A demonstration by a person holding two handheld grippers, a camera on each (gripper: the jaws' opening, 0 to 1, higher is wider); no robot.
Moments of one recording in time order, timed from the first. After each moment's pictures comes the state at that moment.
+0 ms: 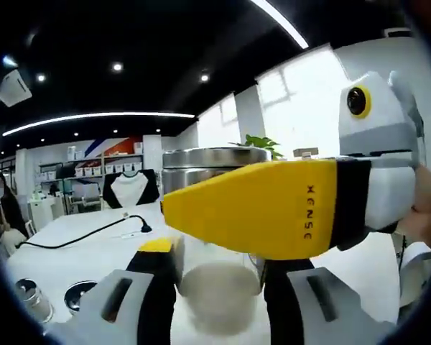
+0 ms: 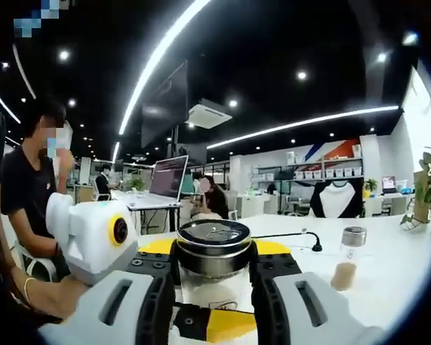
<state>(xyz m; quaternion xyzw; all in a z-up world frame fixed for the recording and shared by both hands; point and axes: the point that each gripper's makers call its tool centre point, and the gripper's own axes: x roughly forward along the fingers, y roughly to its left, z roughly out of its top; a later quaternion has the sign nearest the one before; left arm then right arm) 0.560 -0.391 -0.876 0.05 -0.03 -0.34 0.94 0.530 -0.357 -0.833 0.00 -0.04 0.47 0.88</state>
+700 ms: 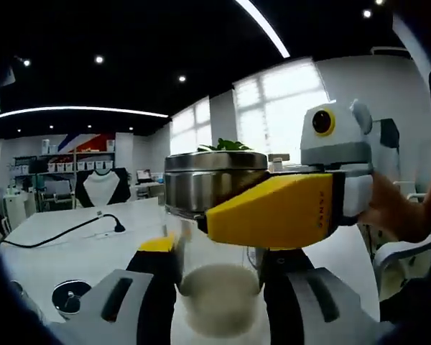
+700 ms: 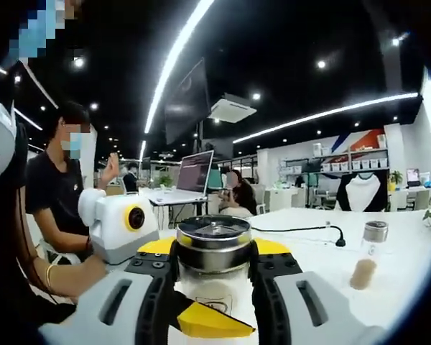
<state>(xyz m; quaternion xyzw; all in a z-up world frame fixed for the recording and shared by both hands) 0.549 -0.402 -0.881 0.03 -0.03 -0.41 0.91 0.517 -0.354 -0.845 0.02 -0.02 0.55 0.84</state>
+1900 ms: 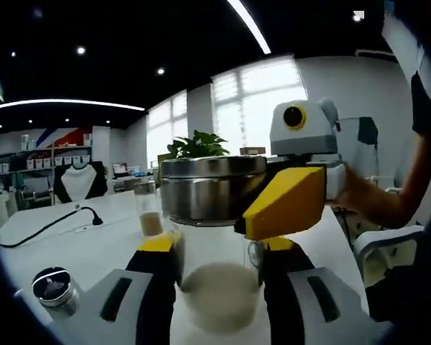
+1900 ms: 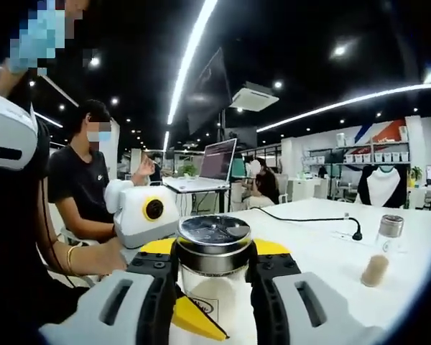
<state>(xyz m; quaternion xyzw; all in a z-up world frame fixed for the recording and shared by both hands) 0.532 -0.412 -0.905 0.05 0.01 -0.47 0.88 0.501 -0.355 -0.861 -0.03 0.00 0.59 0.81</state>
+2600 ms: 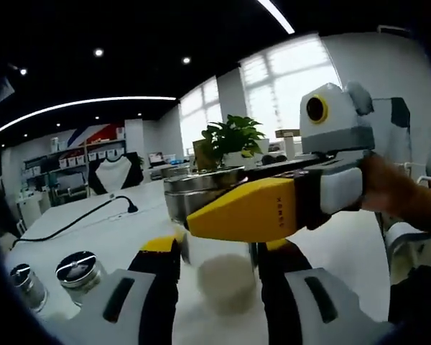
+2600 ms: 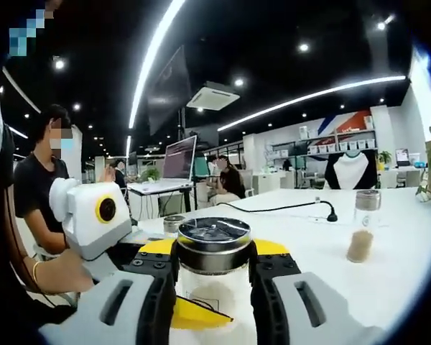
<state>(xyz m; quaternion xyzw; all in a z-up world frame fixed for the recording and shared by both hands) 0.548 -0.390 -0.913 0.08 0.03 -0.36 0.93 0.549 -0.365 -0.878 0.03 0.02 0.49 0.87</state>
